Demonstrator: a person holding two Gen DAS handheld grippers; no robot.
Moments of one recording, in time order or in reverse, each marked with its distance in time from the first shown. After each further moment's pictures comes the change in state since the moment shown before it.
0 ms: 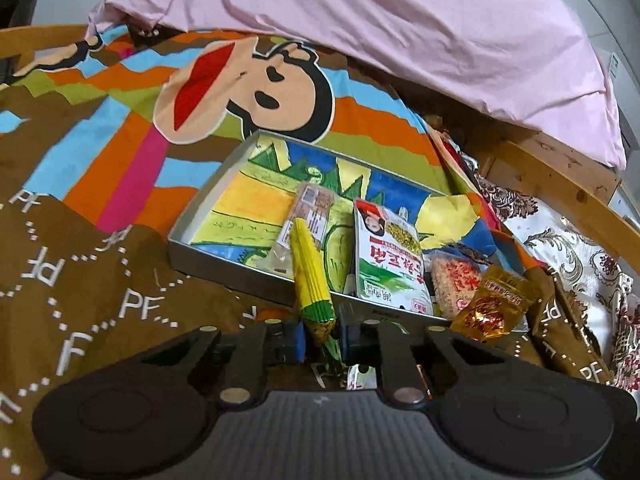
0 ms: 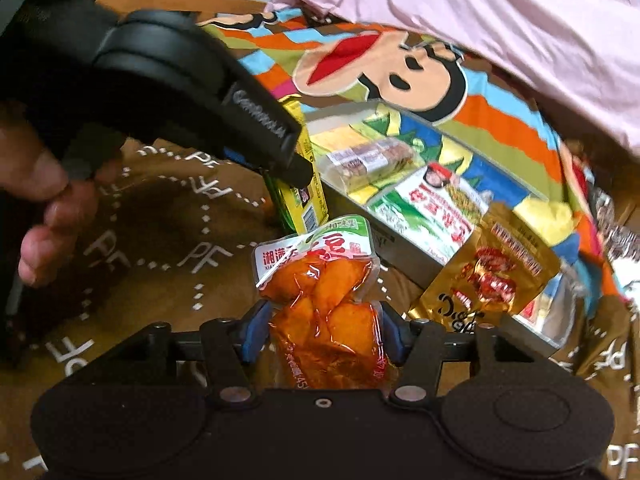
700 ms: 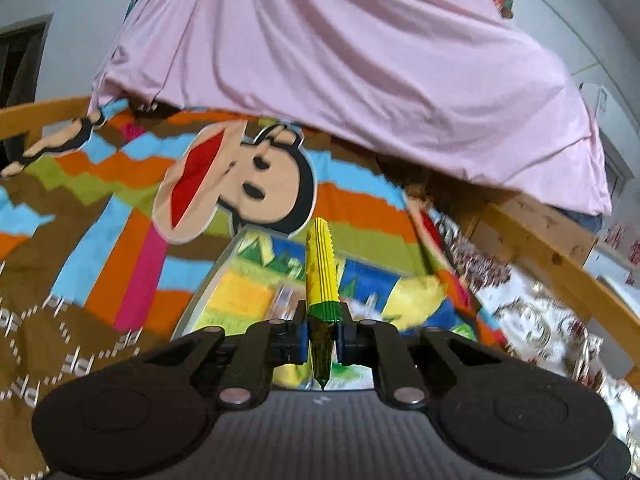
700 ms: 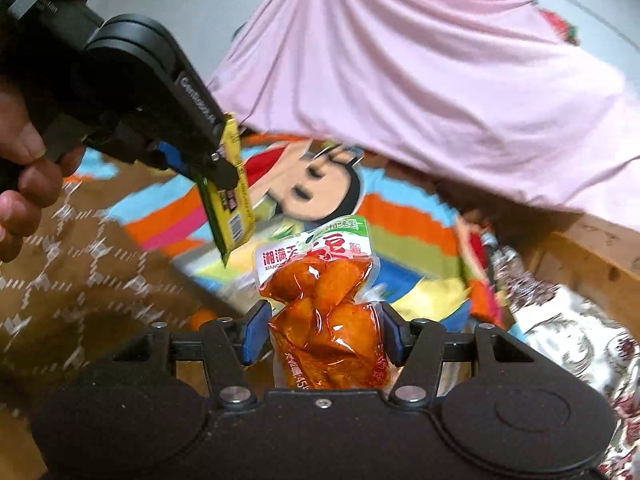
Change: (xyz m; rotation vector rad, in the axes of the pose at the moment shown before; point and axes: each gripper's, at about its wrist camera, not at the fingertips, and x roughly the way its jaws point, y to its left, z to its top) left arm -0.056 -0.043 0.068 0.022 -0.147 0.010; right arm -0.065 -0.053 0.014 0.167 -0.329 -0.243
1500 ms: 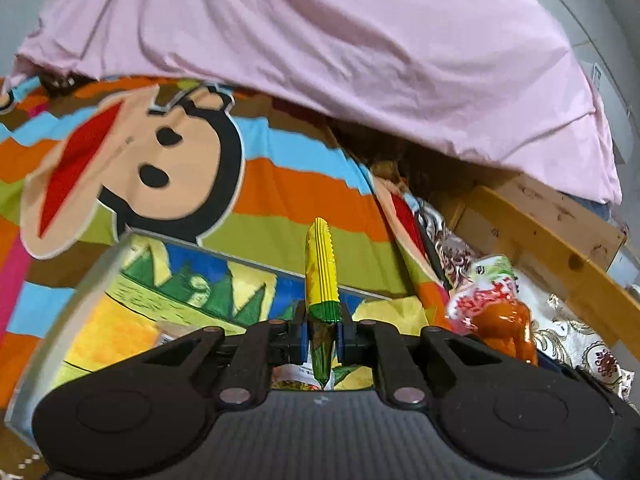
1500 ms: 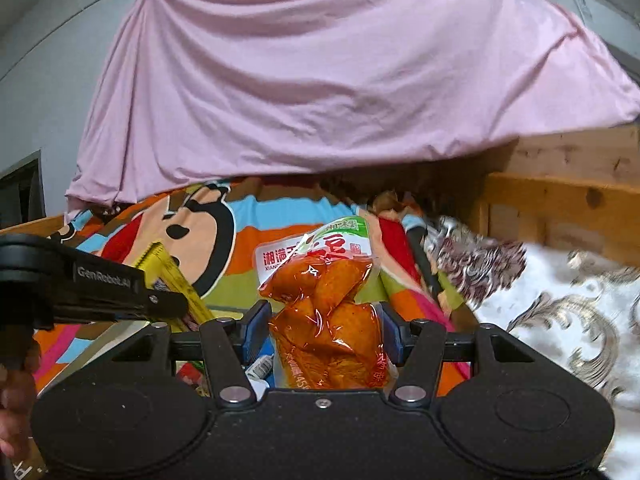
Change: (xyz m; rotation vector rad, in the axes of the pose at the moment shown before) left arm 0.174 -0.051 0.009 0.018 0.074 -0.100; right arm 0.142 -0.129 -0.007 0.394 -0.001 -0.101
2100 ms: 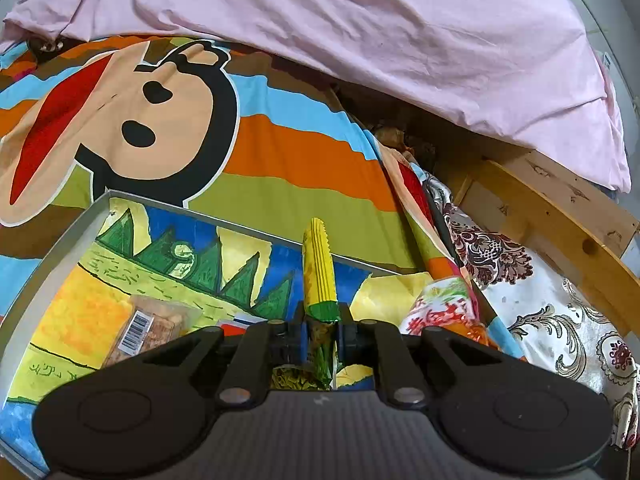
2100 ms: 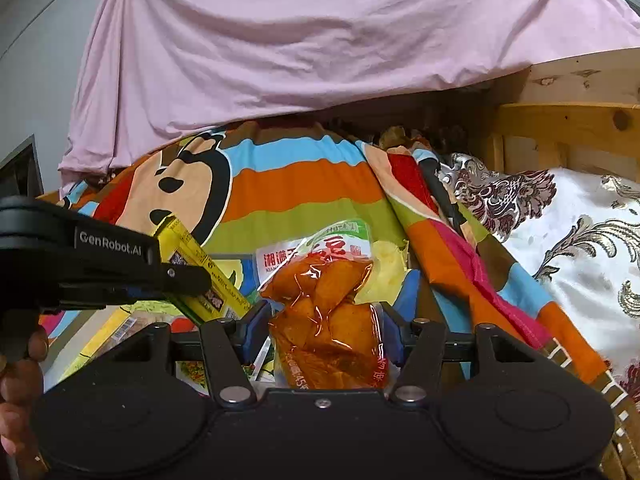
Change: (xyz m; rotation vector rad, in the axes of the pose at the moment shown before) left arm 0.034 0.010 -0.006 -0.023 0.075 -0.014; right arm 0.033 0.002 -0.027 0.037 0.121 0.020
